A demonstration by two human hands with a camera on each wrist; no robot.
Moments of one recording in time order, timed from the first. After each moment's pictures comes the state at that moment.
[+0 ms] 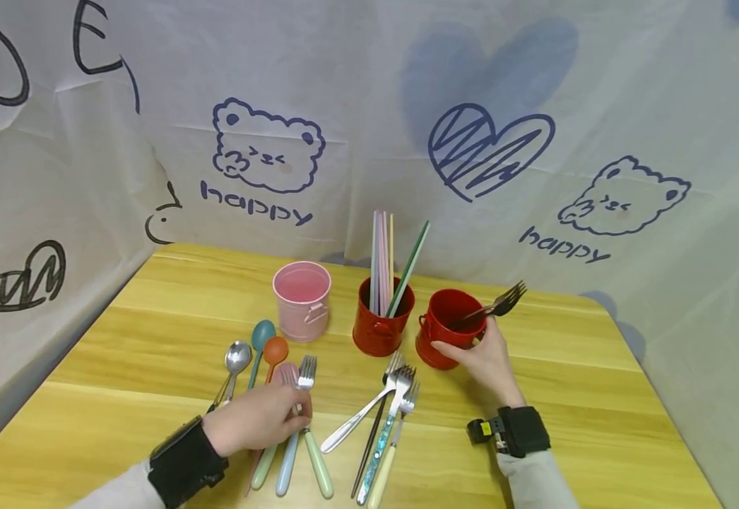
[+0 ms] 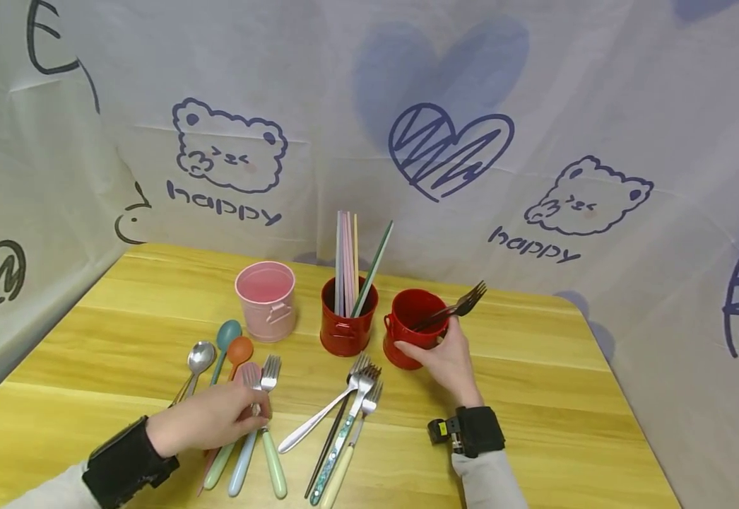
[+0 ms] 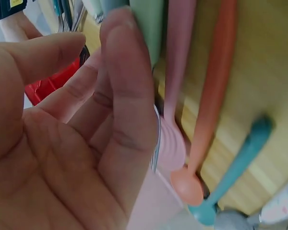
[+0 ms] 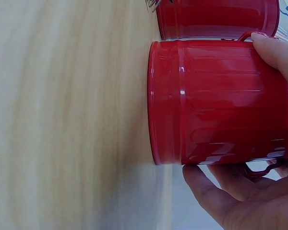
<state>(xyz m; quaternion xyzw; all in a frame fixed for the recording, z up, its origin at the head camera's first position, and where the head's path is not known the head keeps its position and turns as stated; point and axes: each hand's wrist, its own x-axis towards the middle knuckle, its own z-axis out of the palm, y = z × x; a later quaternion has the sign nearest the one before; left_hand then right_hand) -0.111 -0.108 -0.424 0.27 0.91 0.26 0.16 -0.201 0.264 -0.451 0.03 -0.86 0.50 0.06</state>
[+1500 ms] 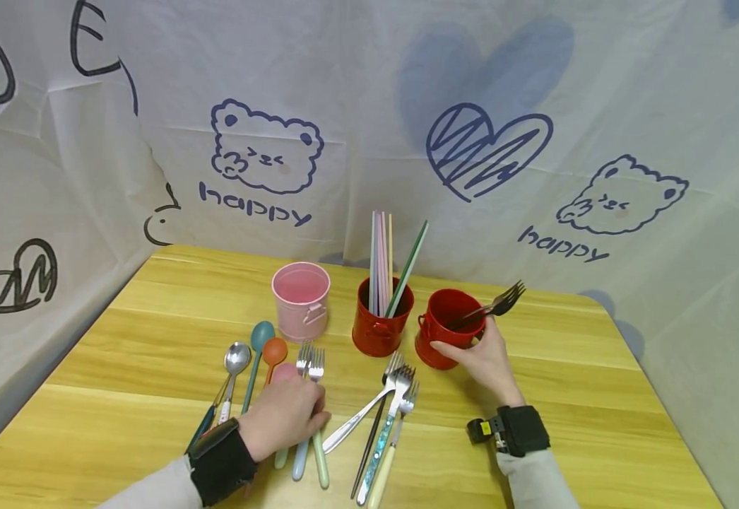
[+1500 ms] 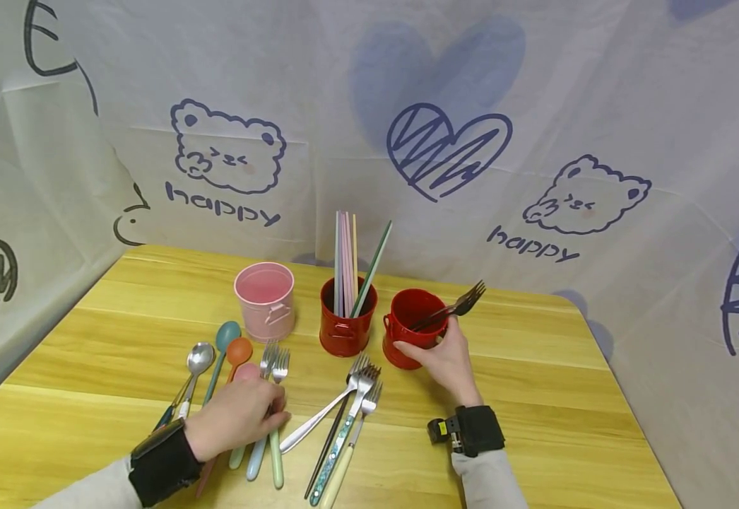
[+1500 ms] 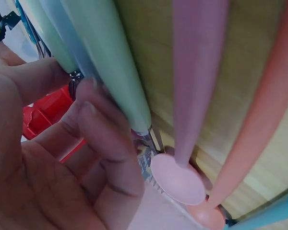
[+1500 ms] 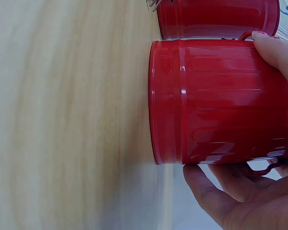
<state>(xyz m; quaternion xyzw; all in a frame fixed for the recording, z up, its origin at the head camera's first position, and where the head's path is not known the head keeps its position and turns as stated) -0.114 -0.075 -0.442 0.24 0.95 0.18 0.01 -0.203 0.264 -0.452 0.04 -0.86 0.51 0.06</state>
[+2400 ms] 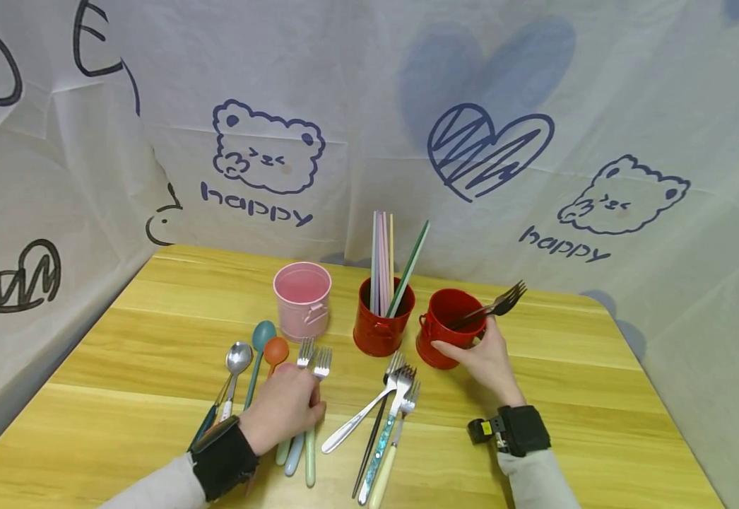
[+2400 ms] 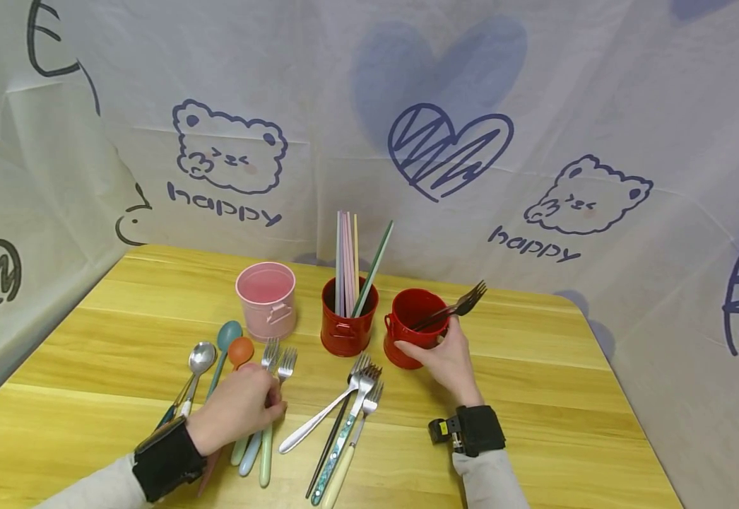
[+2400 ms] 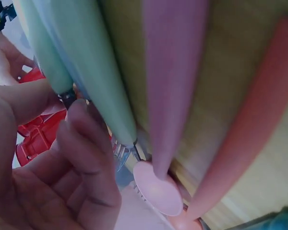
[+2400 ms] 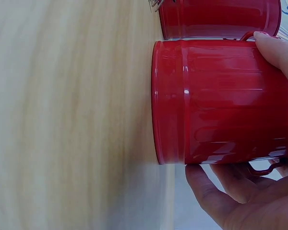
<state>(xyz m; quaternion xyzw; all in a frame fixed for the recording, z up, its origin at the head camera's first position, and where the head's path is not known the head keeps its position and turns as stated) -0.121 -0.075 -0.442 0.20 0.96 0.22 -0.04 -0.201 0.263 -0.451 0.03 -0.86 0.51 0.05</state>
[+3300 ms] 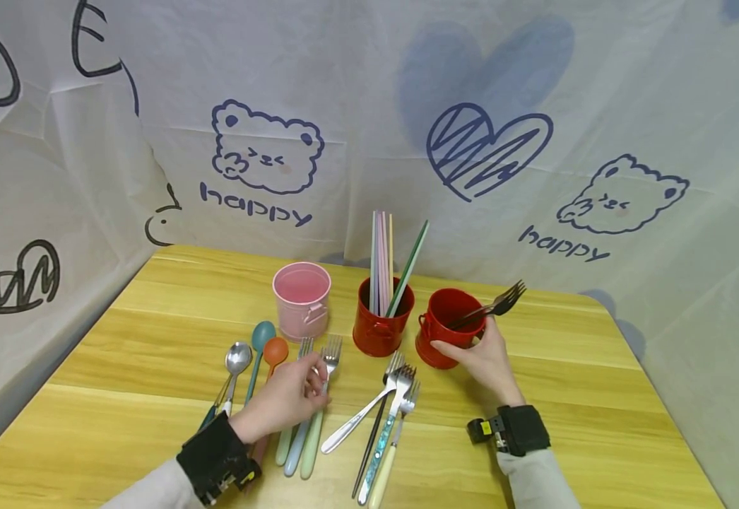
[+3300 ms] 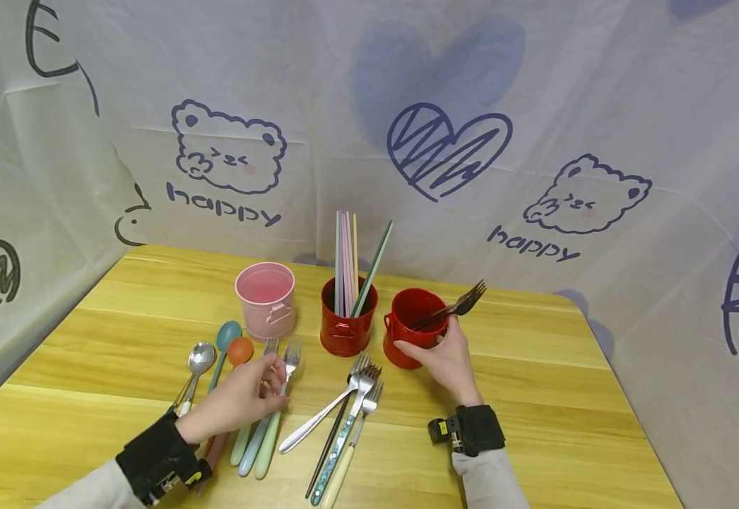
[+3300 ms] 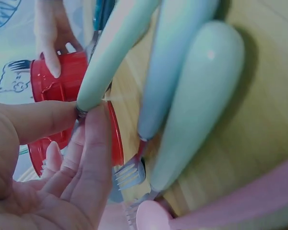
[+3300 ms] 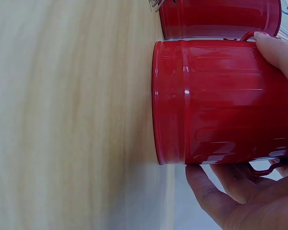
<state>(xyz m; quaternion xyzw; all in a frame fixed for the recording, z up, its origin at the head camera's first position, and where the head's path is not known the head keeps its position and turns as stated) -0.125 -0.080 -0.431 0.17 0.88 0.44 0.07 -0.203 0.264 -0.453 0.03 -0.86 0.51 0.05</state>
